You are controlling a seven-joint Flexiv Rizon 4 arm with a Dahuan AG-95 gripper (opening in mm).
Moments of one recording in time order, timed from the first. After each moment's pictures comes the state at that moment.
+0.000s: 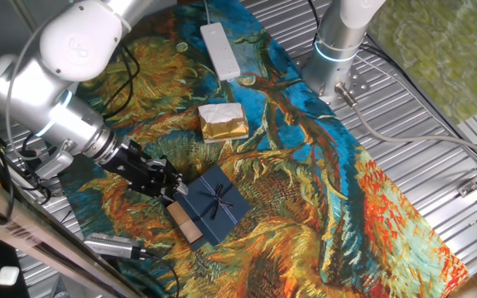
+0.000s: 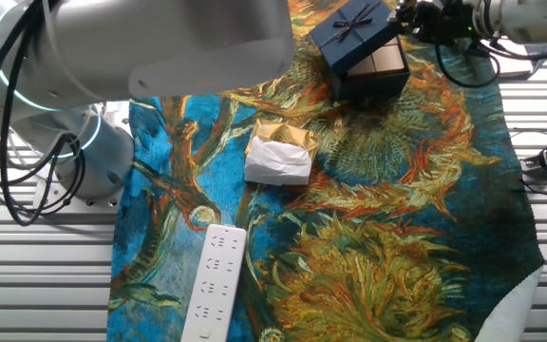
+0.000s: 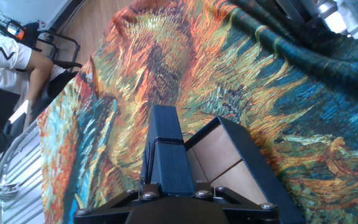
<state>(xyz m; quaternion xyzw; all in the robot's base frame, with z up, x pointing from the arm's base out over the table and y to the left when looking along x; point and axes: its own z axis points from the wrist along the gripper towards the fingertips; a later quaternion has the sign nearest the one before) 0.598 0.208 0.163 0.50 -0.78 -0.37 0.07</state>
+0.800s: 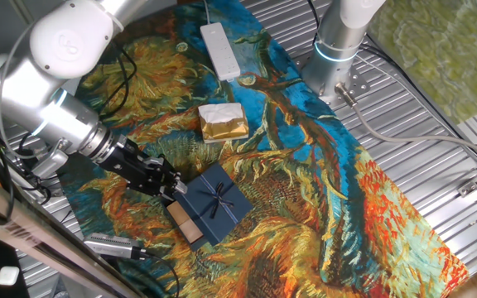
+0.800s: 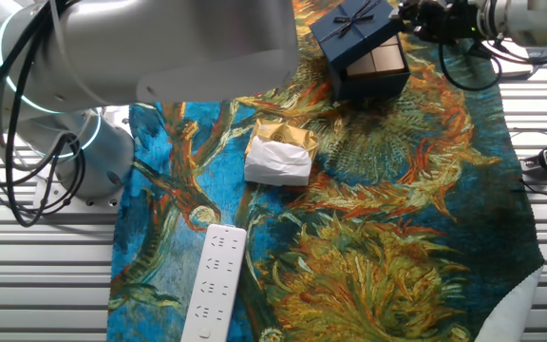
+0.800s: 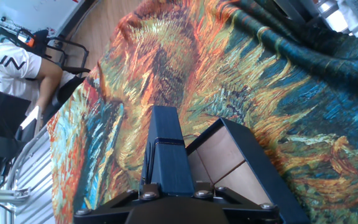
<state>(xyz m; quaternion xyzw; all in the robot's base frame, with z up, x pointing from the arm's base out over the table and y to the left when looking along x) 0.599 0.208 0.170 0.48 -0.78 -0.39 0.08</state>
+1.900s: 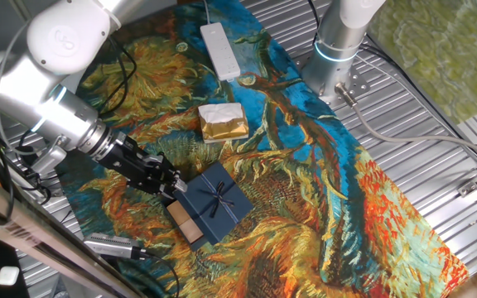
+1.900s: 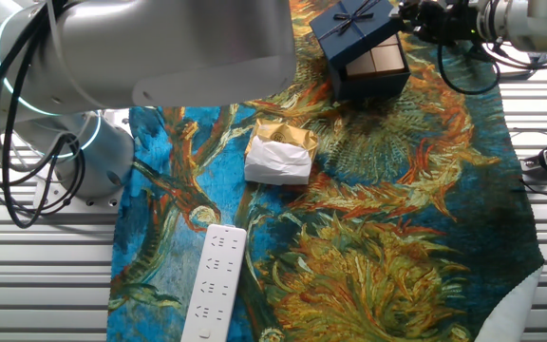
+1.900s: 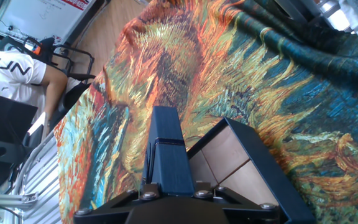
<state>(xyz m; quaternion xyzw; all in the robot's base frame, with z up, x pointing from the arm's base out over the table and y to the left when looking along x) 0.598 0.205 0.173 0.48 -0.78 -0.40 0.07</state>
